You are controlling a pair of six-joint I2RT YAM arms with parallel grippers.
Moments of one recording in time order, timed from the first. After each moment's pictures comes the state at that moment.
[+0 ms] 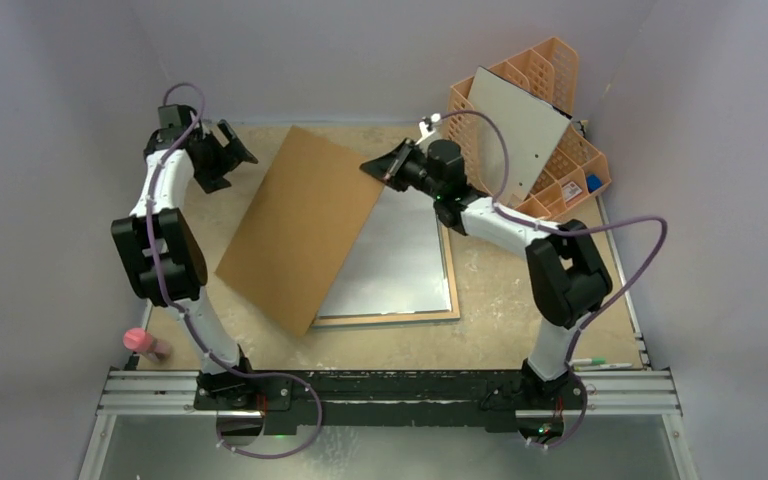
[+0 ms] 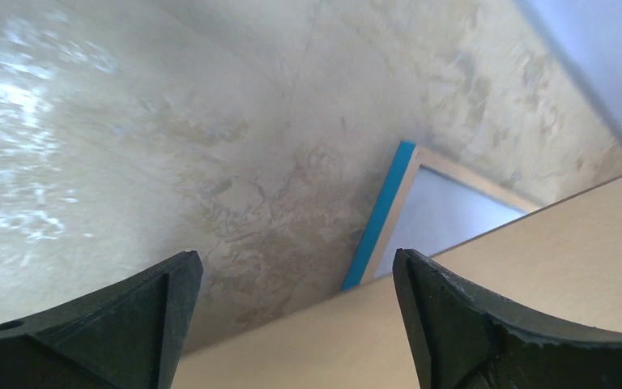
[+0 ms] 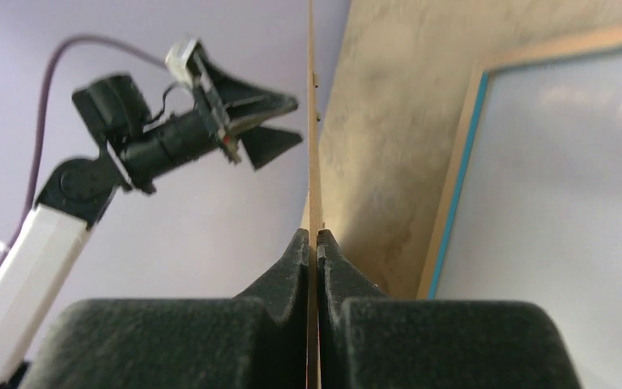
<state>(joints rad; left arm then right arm) 0.24 1.95 1.64 -0.62 0.33 -0.47 0.56 1.84 1.24 0.43 -0.33 1.09</state>
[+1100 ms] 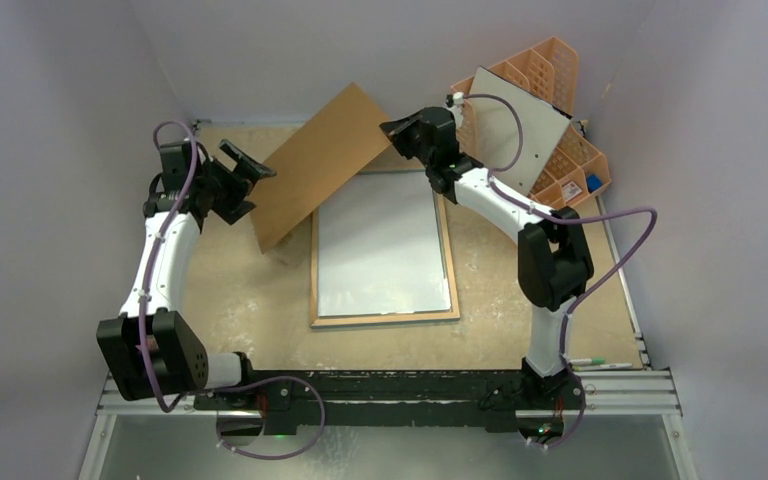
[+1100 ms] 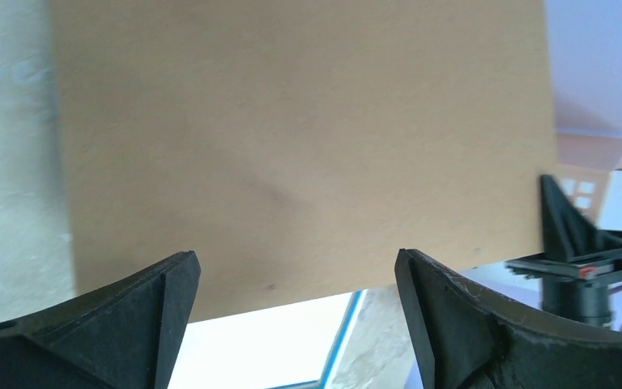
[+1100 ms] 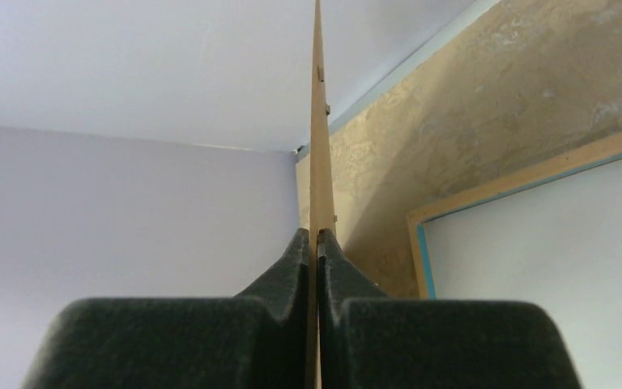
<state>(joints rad) 0.15 1.35 1.18 -0.50 0.36 -0.86 0.52 1.95 1.58 0.14 0.11 1.21</state>
